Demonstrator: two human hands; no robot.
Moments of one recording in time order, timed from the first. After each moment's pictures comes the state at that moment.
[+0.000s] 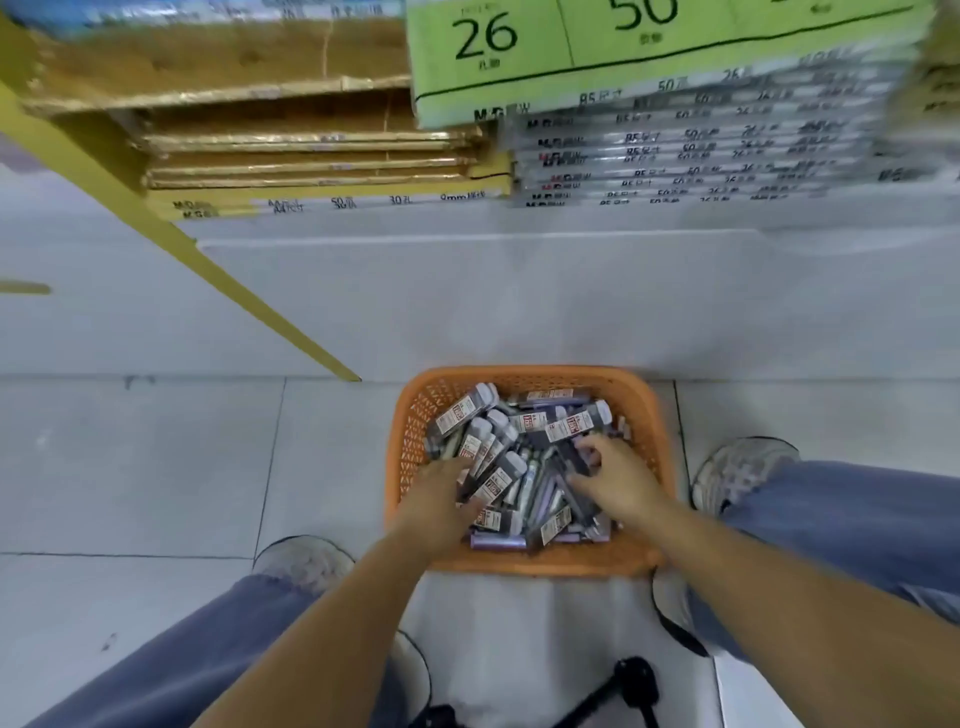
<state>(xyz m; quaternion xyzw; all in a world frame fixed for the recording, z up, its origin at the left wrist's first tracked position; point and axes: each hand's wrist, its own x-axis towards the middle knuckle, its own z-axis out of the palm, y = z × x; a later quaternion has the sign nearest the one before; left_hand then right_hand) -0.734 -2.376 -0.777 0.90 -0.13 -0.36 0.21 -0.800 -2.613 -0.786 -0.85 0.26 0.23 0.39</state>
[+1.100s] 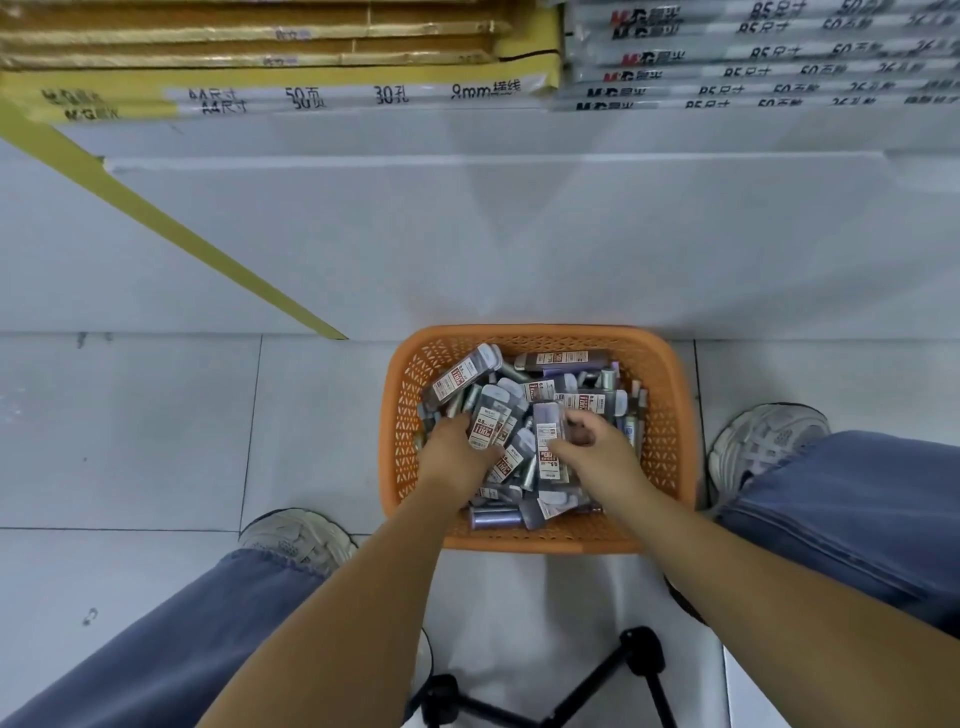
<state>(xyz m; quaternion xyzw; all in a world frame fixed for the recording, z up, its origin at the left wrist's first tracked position) -0.720 -2.407 -0.813 0.87 0.04 -0.38 0.31 -0.796 -2.573 -0.799 -0.68 0.40 0.16 0.59</state>
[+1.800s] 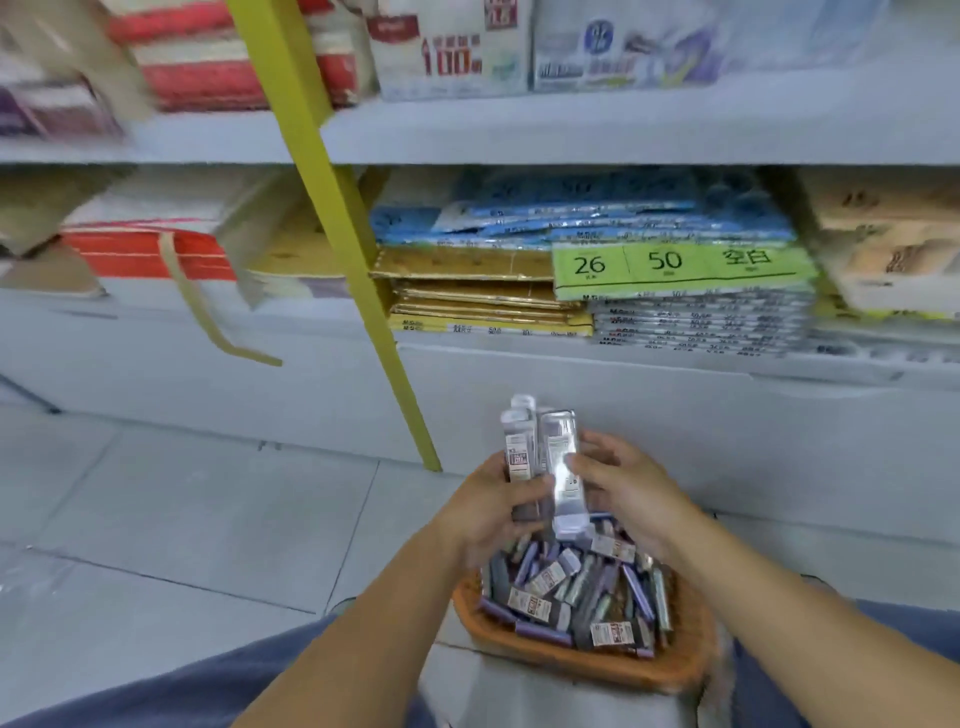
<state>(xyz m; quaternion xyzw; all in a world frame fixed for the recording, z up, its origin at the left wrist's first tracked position) -0.718 -2.382 -0.604 0.60 0.03 -0.37 0.71 -0.754 -2.552 -0.598 -0.62 0.20 0.08 0.76</state>
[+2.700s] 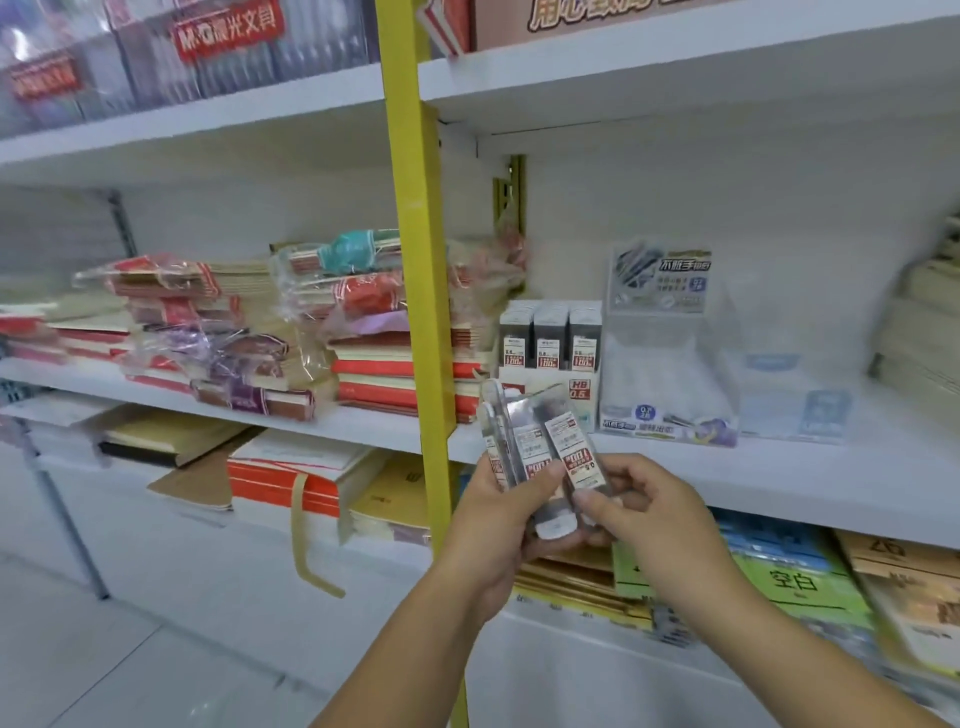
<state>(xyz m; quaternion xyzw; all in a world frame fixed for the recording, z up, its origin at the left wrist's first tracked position) -0.649 -2.370 -0.371 0.55 -0.15 -0.10 0.82 -0.683 -2.519 -0.365 -0.75 -0.06 -0.16 0.64</state>
